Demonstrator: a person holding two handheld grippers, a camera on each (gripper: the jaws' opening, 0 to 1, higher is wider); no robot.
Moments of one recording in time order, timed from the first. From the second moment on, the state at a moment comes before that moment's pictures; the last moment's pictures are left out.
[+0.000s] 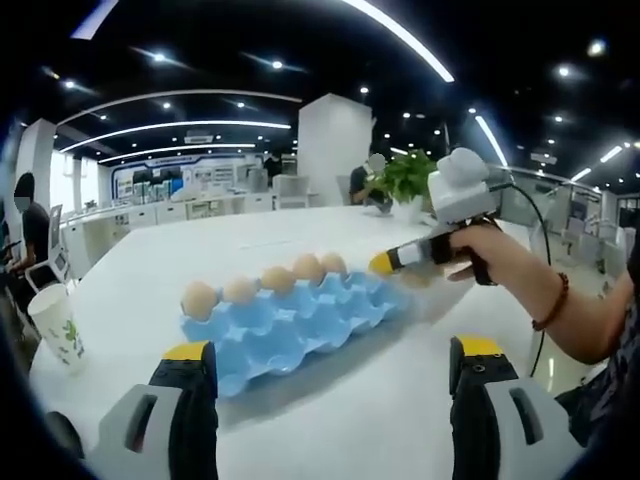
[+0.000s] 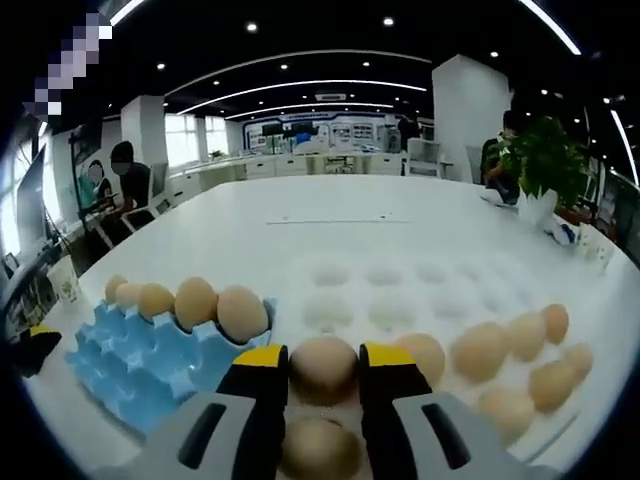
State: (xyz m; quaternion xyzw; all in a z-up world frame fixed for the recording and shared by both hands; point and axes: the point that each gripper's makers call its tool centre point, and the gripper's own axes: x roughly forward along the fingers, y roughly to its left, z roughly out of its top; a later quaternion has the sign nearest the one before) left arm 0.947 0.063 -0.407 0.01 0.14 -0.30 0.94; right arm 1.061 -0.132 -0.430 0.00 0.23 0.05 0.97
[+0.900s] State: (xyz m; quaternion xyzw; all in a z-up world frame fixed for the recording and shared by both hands) left arm 0.945 0.065 -0.401 0.02 0.14 -0.29 0.95; right arm 1.055 -0.117 -0.392 0.01 0.14 0.11 0.98
